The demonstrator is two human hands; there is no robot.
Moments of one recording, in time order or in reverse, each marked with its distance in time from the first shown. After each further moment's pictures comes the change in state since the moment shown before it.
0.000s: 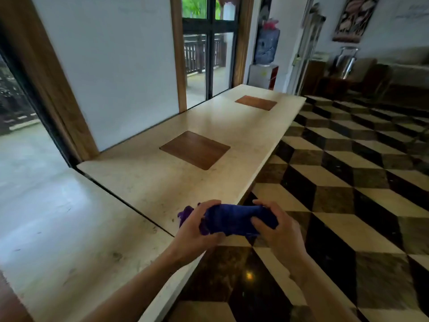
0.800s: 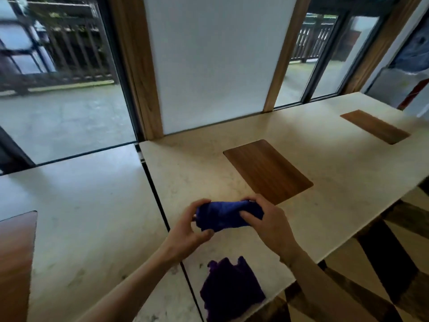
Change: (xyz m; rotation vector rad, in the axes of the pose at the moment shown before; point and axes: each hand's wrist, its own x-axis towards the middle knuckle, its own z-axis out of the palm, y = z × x) left_hand 0.126 -0.101 -0.147 0.159 0.556 -0.243; right_hand 0.299 -0.001 0.179 -0.049 -0.585 -0.287
